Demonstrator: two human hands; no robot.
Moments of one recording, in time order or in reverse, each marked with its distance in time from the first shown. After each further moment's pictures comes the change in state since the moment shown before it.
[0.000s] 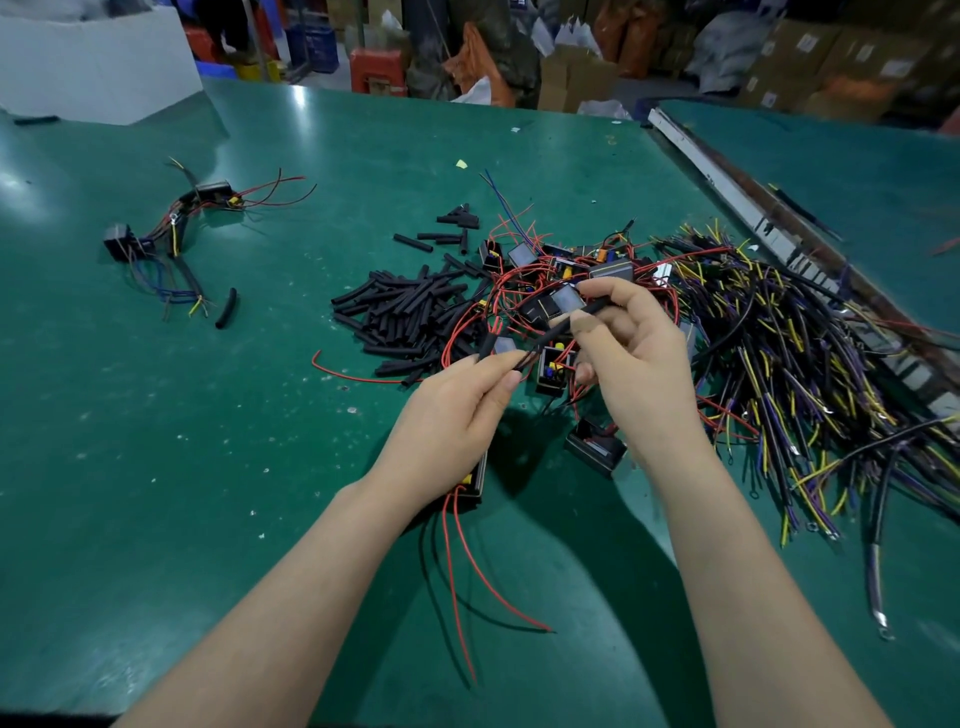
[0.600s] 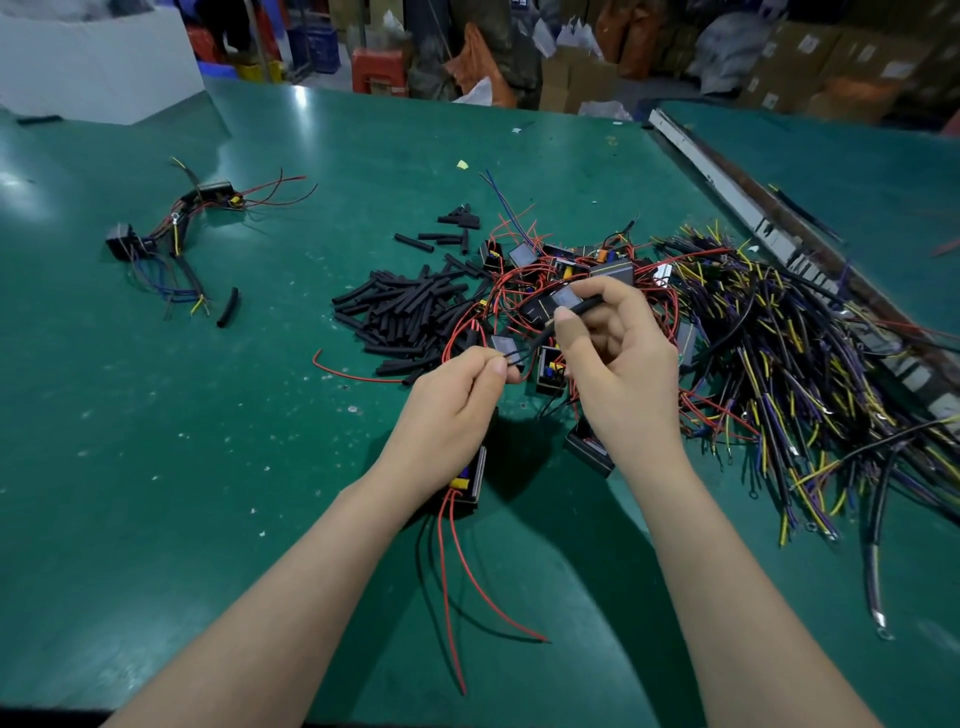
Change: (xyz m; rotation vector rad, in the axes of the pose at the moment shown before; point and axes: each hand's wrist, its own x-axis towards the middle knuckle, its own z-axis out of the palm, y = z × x) left_hand 0.000 0.004 -0.001 -0.219 0.049 -0.176; right_hand -0.008 0.001 0.011 -0.154 0.073 -0.181
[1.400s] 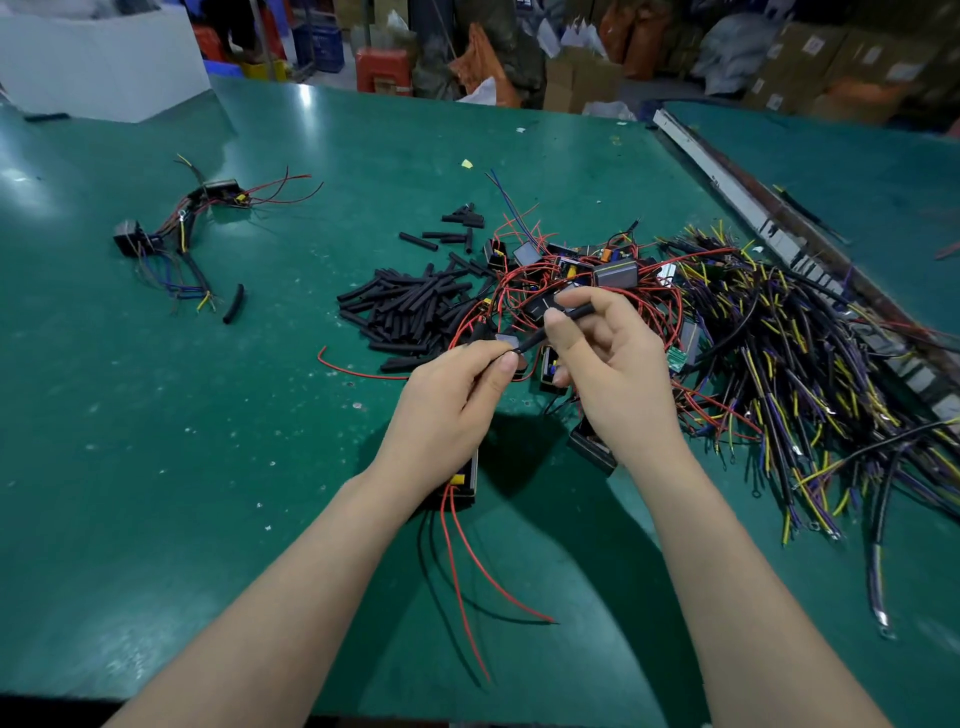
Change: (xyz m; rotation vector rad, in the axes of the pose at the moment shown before) left_hand 0.003 -0.005 -0.002 0.158 0.093 0.180; right_hand -0.001 -0.009 0.003 0.147 -0.109 0.177
